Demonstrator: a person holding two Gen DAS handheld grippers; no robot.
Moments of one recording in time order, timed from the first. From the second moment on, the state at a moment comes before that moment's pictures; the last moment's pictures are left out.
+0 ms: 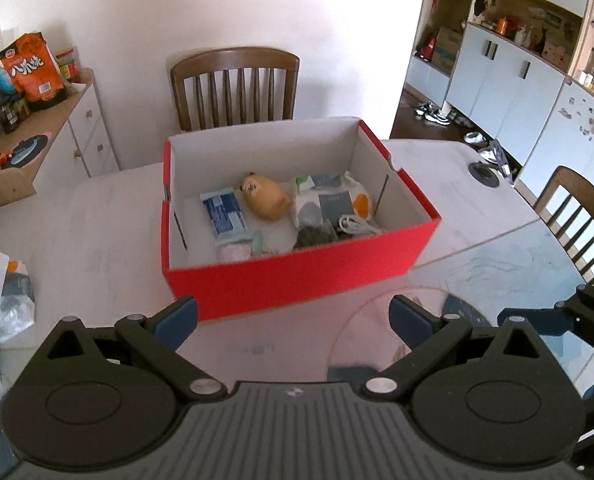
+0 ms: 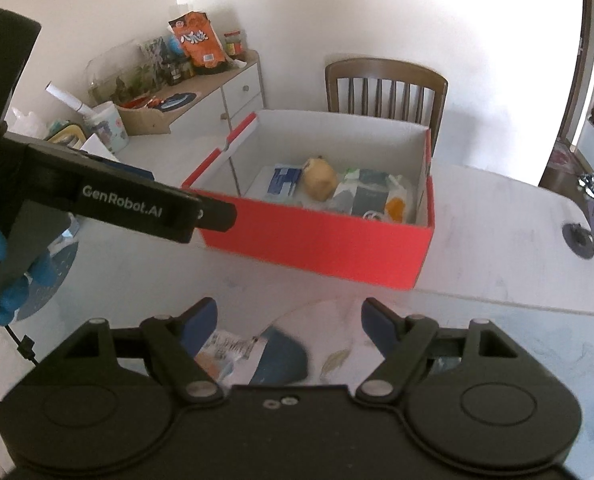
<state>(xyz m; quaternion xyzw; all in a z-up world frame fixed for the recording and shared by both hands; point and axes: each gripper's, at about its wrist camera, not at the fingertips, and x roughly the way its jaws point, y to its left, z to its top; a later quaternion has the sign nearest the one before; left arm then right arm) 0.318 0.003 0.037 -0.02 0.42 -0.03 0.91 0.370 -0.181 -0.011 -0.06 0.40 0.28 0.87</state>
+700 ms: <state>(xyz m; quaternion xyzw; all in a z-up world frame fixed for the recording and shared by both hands) 0.260 0.002 0.010 0.02 0.40 -0.03 0.91 0.288 -0.157 -0.052 -0.07 0.42 0.25 0.87</state>
